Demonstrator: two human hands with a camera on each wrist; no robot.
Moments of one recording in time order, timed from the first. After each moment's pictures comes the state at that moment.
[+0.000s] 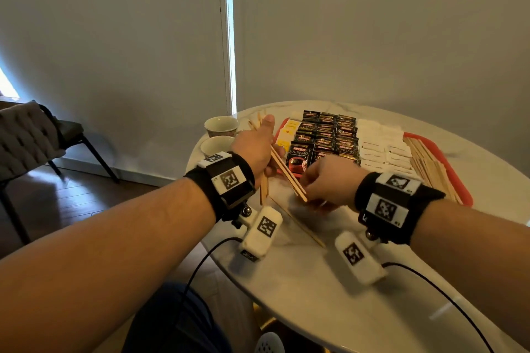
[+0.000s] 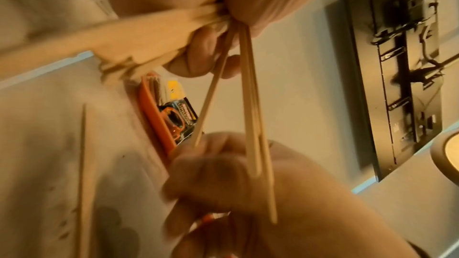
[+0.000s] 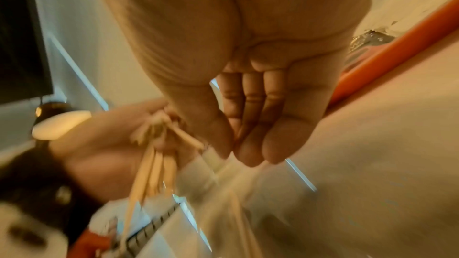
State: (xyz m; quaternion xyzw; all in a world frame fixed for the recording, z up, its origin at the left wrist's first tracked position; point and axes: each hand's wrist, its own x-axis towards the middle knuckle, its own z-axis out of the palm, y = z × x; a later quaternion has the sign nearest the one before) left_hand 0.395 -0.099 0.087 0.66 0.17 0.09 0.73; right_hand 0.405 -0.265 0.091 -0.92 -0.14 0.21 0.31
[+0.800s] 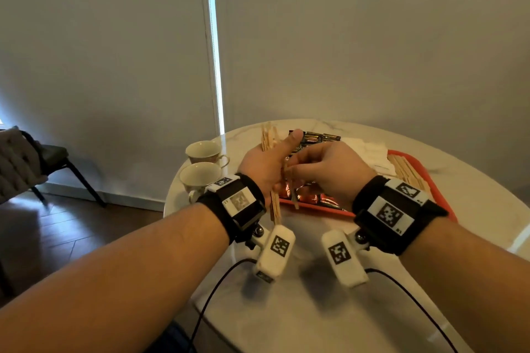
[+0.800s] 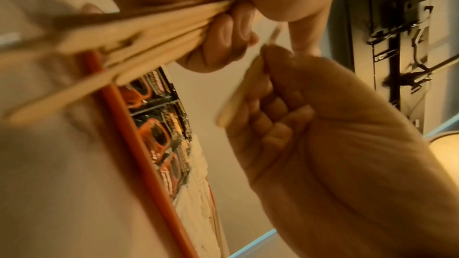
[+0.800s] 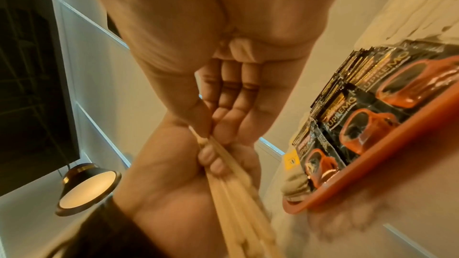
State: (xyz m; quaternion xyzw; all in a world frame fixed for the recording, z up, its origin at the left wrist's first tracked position) left_hand 0.423 -0.137 0.090 0.65 0.07 0.06 0.76; right_hand 0.418 -0.285 0.123 -0.81 -0.19 0.08 0.55
